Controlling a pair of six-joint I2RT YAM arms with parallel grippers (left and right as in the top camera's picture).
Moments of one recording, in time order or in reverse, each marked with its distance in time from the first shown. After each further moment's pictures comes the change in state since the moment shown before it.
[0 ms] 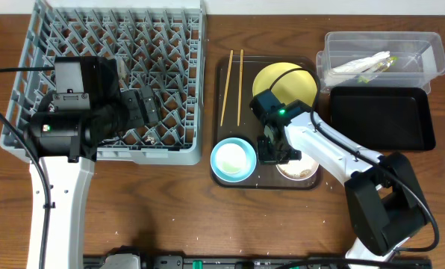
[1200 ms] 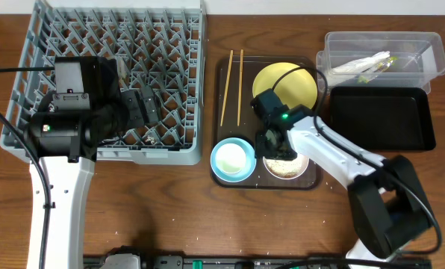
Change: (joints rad) left arm 0.000 0.000 0.000 0.000 0.000 0.000; right arm 0.000 -0.026 -0.053 0.159 -0.001 0.102
